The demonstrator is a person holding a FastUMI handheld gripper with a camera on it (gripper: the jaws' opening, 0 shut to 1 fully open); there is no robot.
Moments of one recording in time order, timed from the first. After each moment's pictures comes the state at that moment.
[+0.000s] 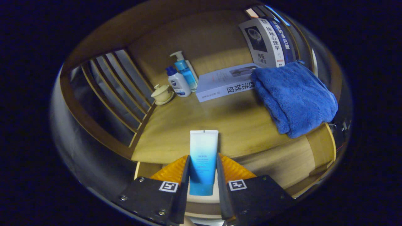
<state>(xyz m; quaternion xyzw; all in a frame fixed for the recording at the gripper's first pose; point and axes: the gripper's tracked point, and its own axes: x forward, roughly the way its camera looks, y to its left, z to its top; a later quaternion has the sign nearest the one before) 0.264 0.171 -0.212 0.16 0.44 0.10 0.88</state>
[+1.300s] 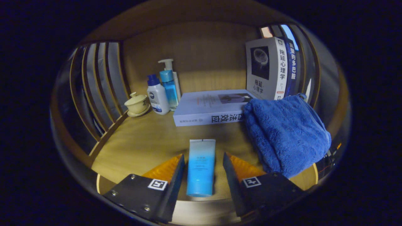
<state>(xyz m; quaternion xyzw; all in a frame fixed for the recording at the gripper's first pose) 0.335 0.142 -0.218 0.03 0.33 0.03 0.94</state>
